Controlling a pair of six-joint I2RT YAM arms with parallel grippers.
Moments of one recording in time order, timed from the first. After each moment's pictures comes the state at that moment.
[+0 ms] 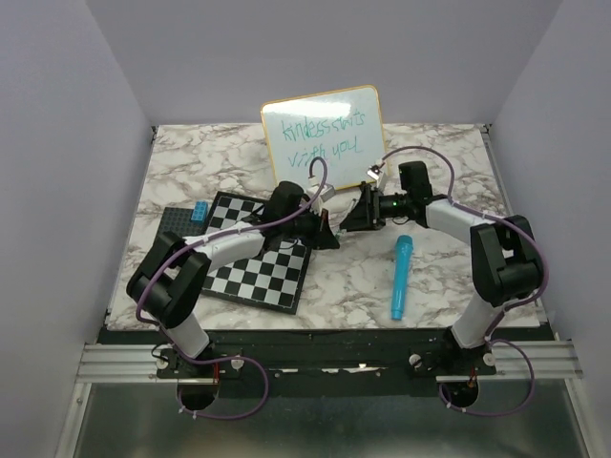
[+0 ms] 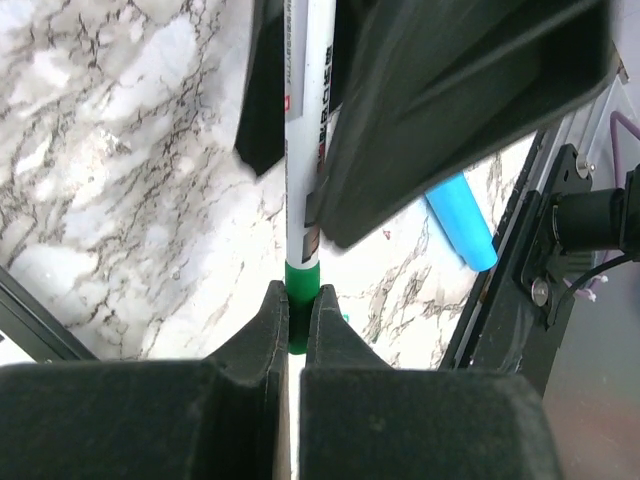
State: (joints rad) left arm -0.63 1.65 0.96 0.11 0.60 -0.32; right arm 0.29 1.75 1.01 -0.02 -1.02 0.45
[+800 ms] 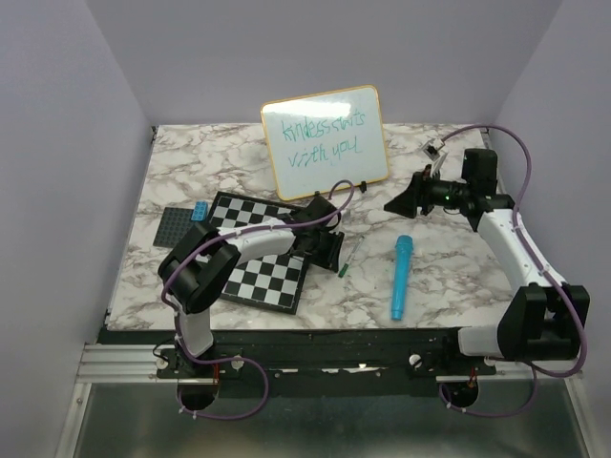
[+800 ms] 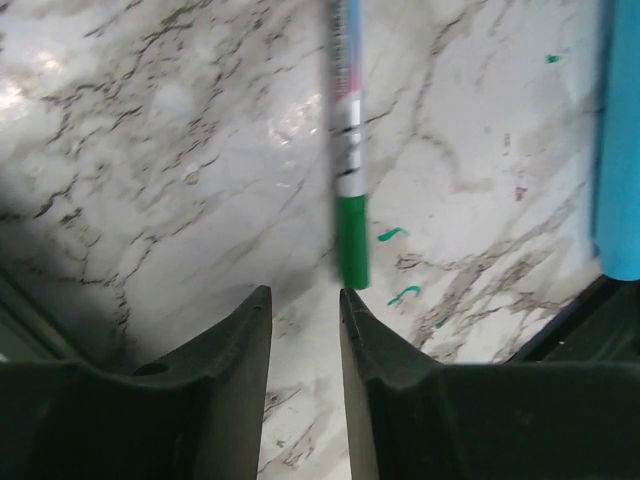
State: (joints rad) left arm -0.78 1.83 1.12 -0.27 0.32 -0.39; right arm 0.01 1.37 1.04 -0.33 -0.98 -0.02
